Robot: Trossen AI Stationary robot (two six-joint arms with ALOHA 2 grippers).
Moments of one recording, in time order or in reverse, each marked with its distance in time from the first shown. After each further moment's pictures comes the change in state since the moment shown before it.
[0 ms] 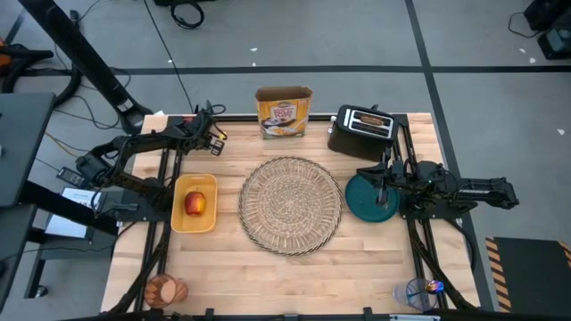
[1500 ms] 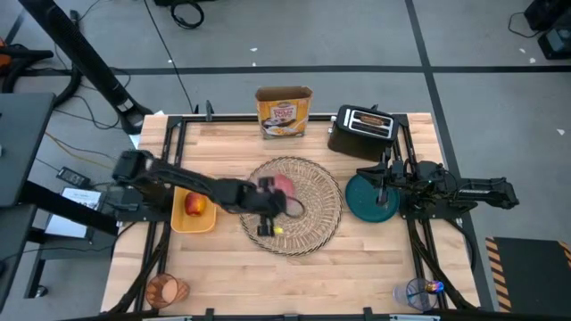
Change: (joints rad) left arm -1.080 0.343 0.617 -0.174 0.127 0.089; right arm 0.000 0.000 0.000 0.000 0.000 0.000
